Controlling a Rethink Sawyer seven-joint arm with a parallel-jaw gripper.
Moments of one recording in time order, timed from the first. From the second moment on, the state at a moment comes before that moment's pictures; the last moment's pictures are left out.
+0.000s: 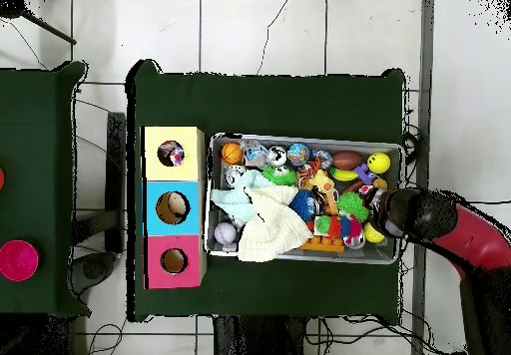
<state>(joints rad) -0.82 -0.51 0.16 1.50 -0.27 0.64 1.75</state>
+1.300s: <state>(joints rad) -0.83 -0.32 0.16 1.29 -0.27 0.66 1.75</state>
